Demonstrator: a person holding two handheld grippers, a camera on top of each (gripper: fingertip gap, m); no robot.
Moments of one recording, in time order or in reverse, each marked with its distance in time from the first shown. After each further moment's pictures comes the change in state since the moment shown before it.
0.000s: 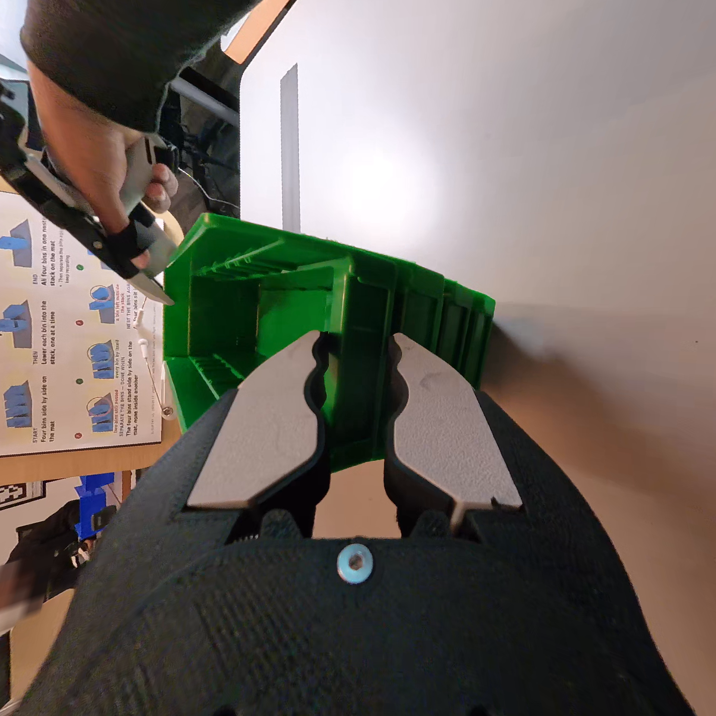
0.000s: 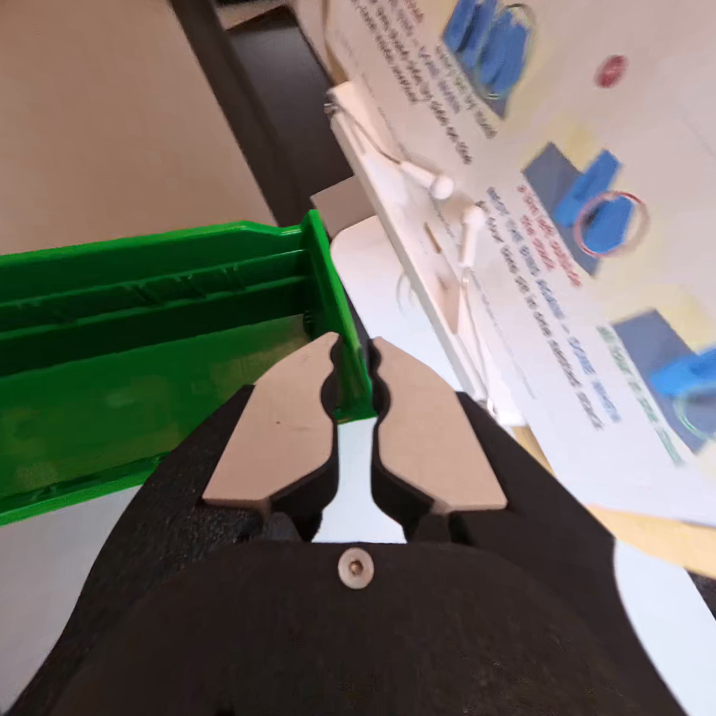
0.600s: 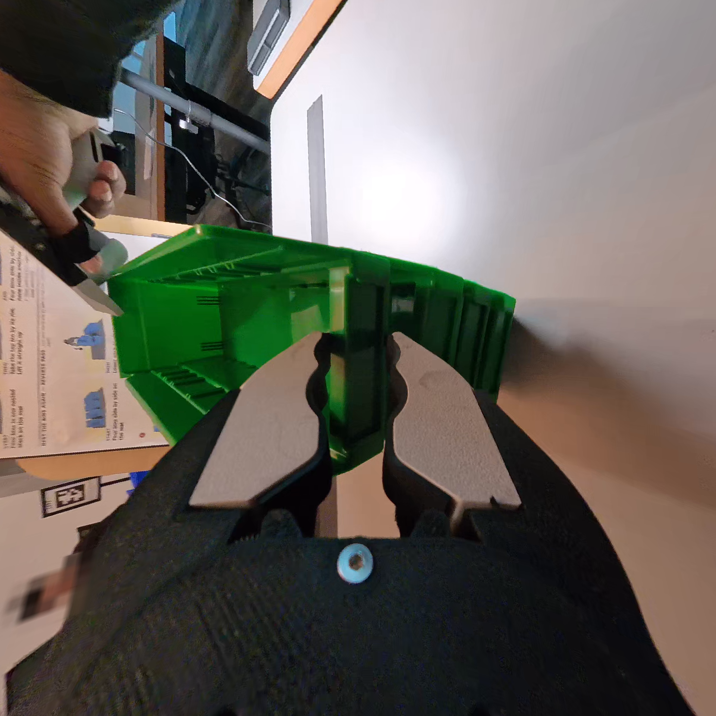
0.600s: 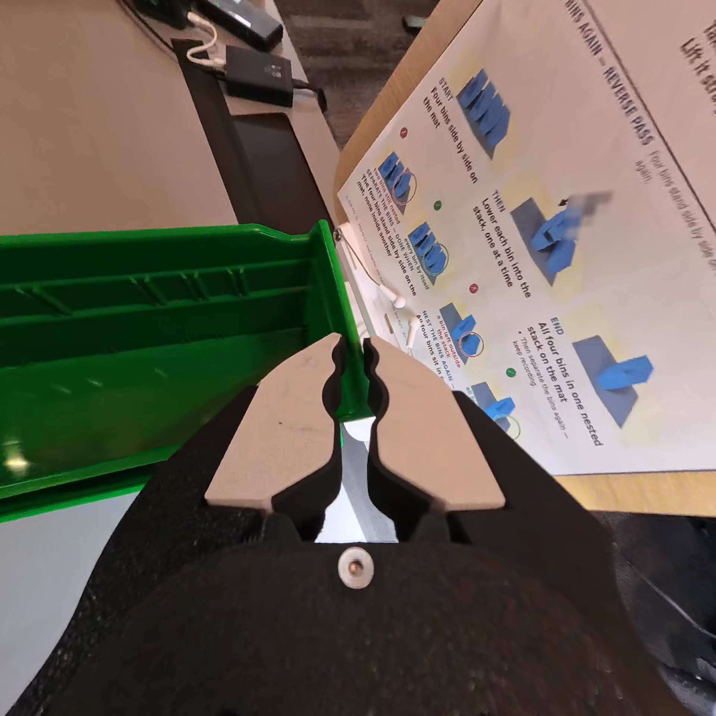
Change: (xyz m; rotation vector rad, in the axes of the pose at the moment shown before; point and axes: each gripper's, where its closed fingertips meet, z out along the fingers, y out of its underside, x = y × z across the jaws) left arm -0.013 -0.013 -0.024 0.025 -0.060 0.075; right arm -0.020 -0.067 -0.075 0.116 0.185 -0.246
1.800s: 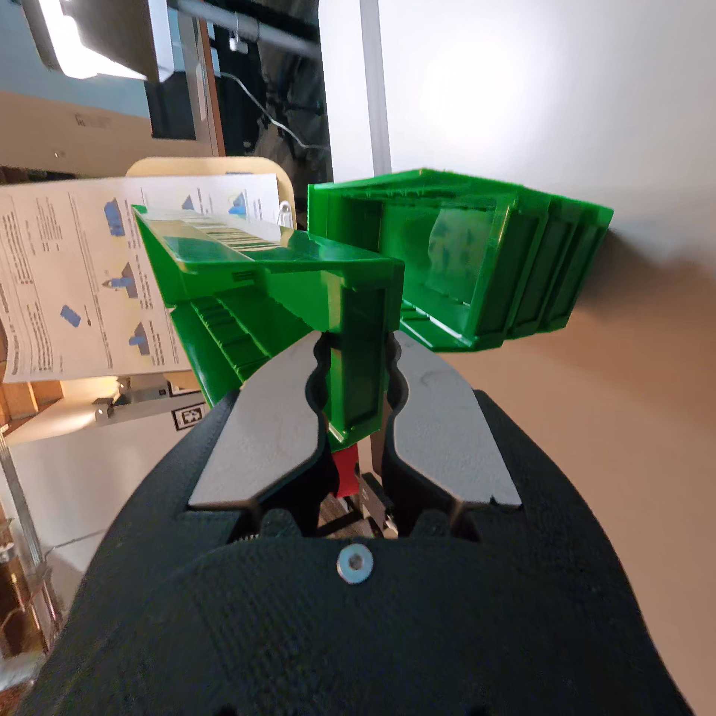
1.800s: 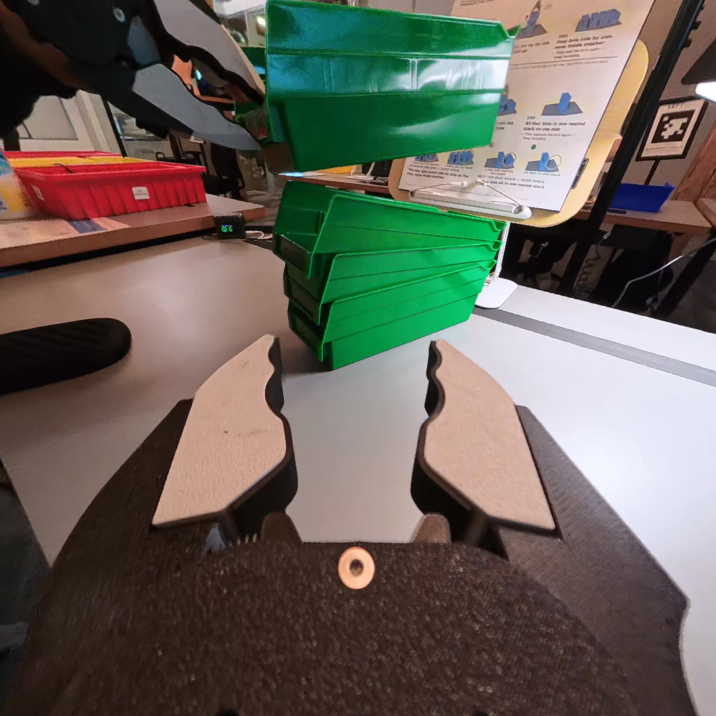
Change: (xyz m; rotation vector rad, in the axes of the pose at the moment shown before) left arm -0.036 0.026 -0.054 -0.209 -0.154 0.148; right arm -0.341 0.180 -0.172 0.598 0.391 0.417
